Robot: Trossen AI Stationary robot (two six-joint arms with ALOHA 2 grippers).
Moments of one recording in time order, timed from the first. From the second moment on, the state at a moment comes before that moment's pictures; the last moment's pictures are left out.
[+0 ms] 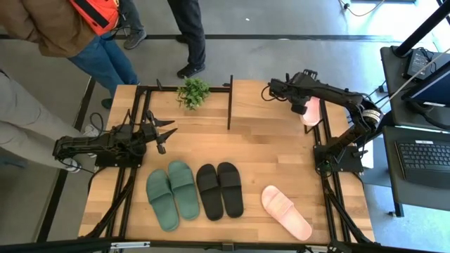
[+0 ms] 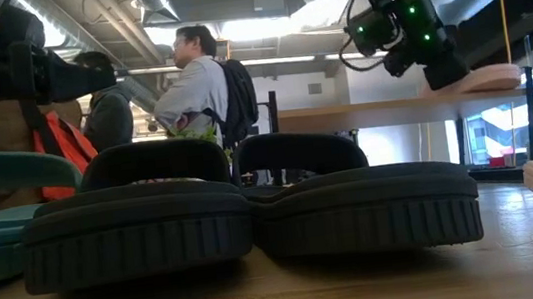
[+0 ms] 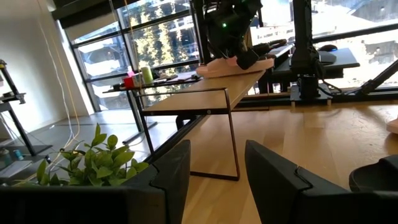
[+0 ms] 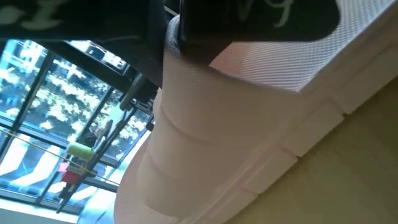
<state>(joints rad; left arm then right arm) 0.08 0.00 0.01 0.04 -0.35 0.19 -0.62 1.58 1.26 -1.46 0.94 -0.06</state>
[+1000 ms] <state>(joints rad) 0.08 0.00 0.01 0.04 -0.35 0.19 -0.63 1.57 1.23 -1.47 0.92 0.00</state>
